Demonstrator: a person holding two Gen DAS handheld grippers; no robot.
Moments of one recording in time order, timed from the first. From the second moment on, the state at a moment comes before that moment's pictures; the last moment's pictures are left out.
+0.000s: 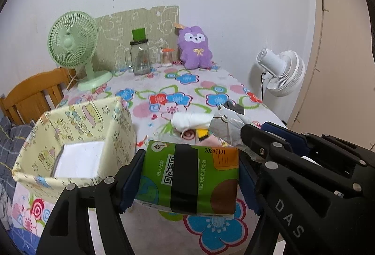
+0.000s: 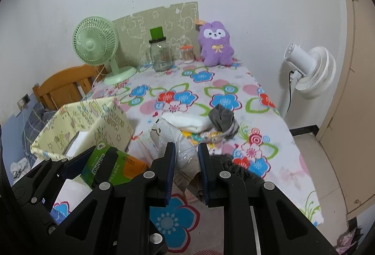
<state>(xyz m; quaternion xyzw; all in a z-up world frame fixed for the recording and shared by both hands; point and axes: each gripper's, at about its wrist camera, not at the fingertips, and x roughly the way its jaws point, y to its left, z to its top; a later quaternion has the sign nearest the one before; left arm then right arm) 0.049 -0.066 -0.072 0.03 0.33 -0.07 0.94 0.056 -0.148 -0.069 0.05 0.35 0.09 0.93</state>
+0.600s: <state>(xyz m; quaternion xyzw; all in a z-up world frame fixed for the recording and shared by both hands) 0.052 -0.061 -0.035 0.03 0.29 -0.08 0.95 0.060 -0.147 -0.026 0.05 0.32 0.08 0.94</state>
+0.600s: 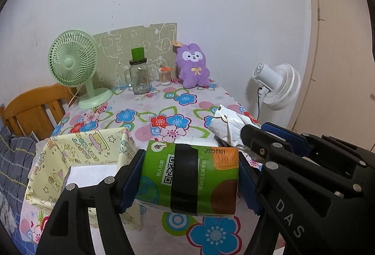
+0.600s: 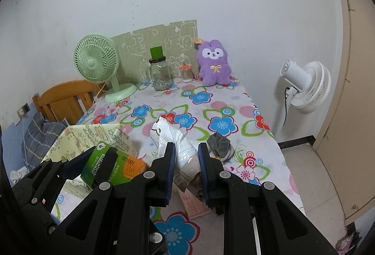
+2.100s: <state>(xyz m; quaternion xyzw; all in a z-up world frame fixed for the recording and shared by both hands) 0.087 0.056 -0.019 0.02 0.30 -0.03 0.95 0.109 -0.028 -0.006 0.01 0.32 0.16 0.94</state>
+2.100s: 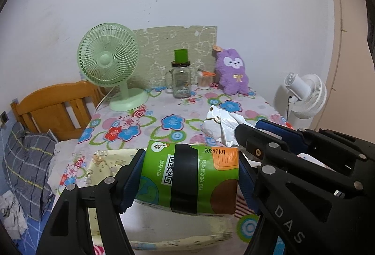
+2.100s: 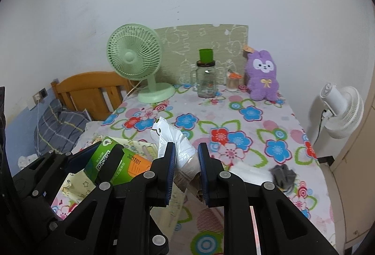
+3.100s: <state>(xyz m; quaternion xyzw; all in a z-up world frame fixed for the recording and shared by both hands) 0.121 0.135 -0.078 0.01 0.39 0.04 0.92 0.149 0.062 -0.062 -0.01 0.39 0.25 0.89</state>
